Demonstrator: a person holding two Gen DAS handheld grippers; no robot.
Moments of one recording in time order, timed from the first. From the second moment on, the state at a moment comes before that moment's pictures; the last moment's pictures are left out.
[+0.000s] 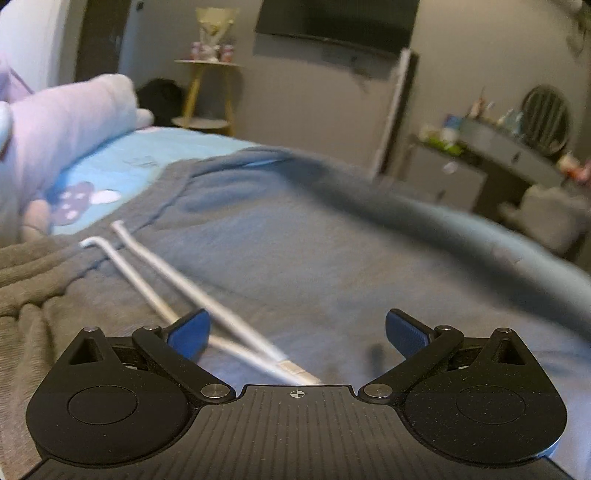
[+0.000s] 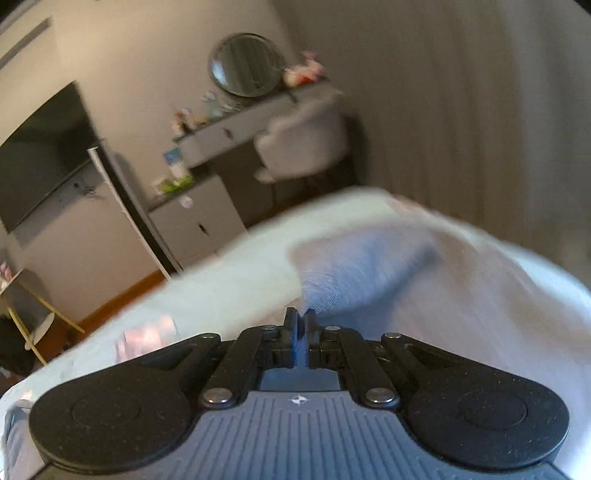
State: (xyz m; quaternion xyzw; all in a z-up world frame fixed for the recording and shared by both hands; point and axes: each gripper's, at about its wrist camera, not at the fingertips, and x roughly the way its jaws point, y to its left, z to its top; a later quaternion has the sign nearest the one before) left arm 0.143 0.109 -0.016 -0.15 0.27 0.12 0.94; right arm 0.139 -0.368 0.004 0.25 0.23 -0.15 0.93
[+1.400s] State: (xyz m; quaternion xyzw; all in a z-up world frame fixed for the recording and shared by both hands) left arm 0.076 0.118 0.037 -0.22 0.36 -0.07 0.91; right arm 0.049 -0.498 -0.004 0.26 0.21 -0.25 0.91
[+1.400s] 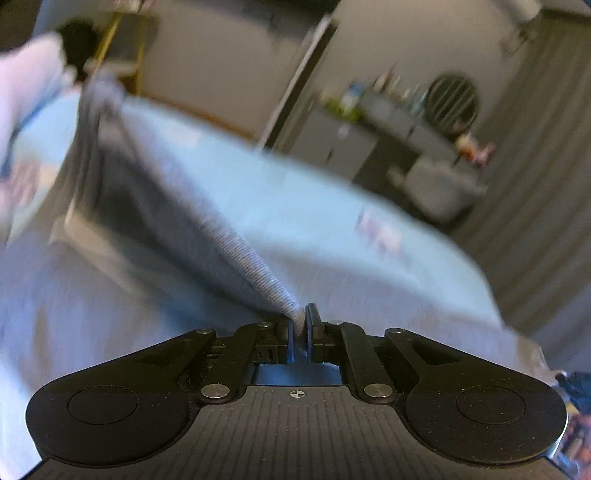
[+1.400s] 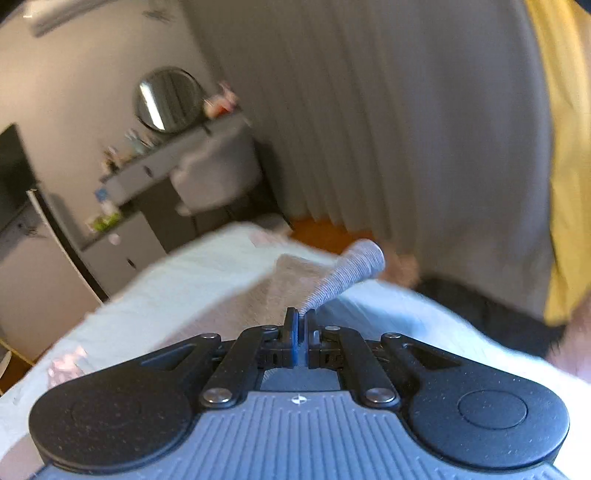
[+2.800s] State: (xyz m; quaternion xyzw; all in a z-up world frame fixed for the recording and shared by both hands) left arm 0.054 0.022 0.003 -0.15 0.41 -0.07 0.89; right arm 0.044 -0.530 -0.064 0.32 0.26 -0.29 0.86
